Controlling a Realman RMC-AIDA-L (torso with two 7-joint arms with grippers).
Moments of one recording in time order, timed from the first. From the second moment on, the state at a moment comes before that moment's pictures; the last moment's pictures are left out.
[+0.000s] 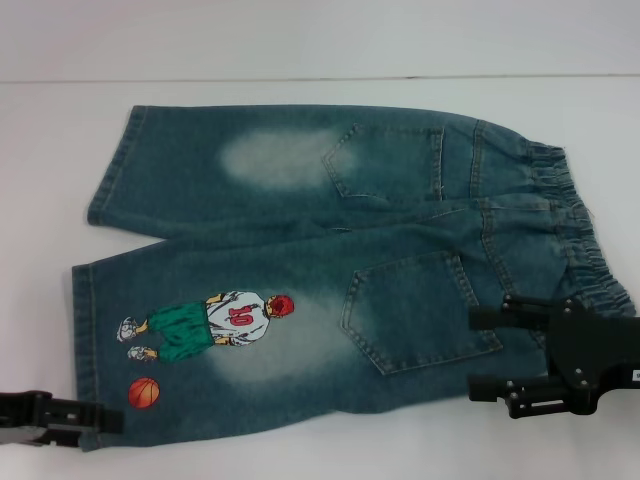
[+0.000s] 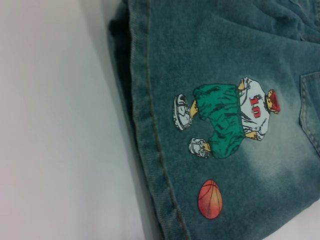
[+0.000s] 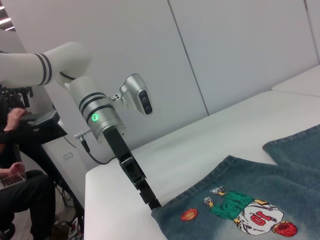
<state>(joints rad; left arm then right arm) -0.44 -2.05 0.47 0.89 2.64 1.83 -2.32 0.40 2.04 -0.72 -0.64 -2.01 -1.83 1.32</state>
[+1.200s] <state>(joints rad) -0.48 -2.05 0.46 0.86 2.61 1.78 -2.30 0.40 2.04 -0.72 -0.64 -2.01 -1.83 1.32</state>
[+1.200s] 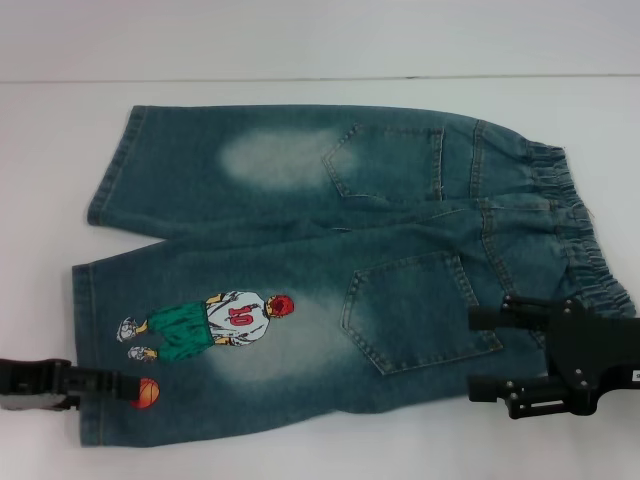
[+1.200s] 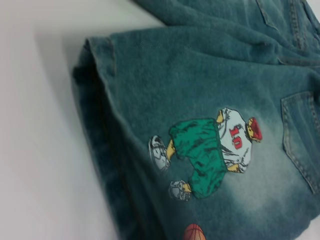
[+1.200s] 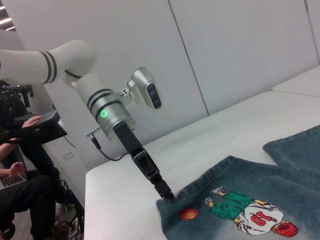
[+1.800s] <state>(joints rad) -0.47 -2.05 0.47 0.87 2.62 1.80 -2.30 0.39 2.04 -0.72 -0.64 -2.01 -1.83 1.32</state>
